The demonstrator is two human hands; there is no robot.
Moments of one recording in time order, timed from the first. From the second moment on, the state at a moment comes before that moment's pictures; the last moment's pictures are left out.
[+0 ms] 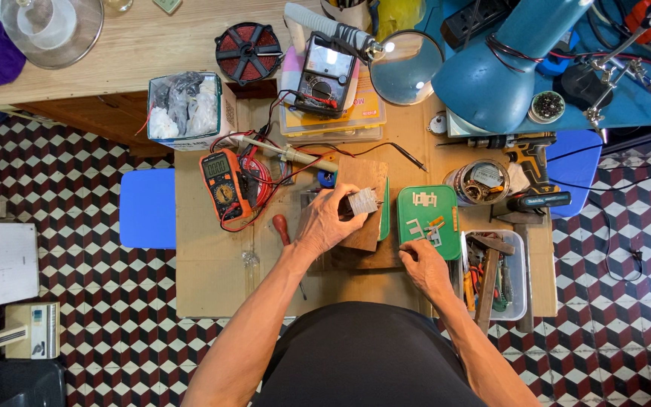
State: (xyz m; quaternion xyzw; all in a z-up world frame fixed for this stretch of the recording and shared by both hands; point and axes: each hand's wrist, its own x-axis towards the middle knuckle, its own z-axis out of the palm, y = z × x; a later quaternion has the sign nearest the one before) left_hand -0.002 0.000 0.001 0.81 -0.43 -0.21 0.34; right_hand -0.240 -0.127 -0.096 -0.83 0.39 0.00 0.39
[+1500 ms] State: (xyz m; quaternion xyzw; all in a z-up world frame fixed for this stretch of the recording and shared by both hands) left_hand -0.004 -0.001 0.007 0.80 -0.41 -0.21 0.37; right_hand -0.232 -0.128 -0.082 -0.79 0.43 0.02 0.43
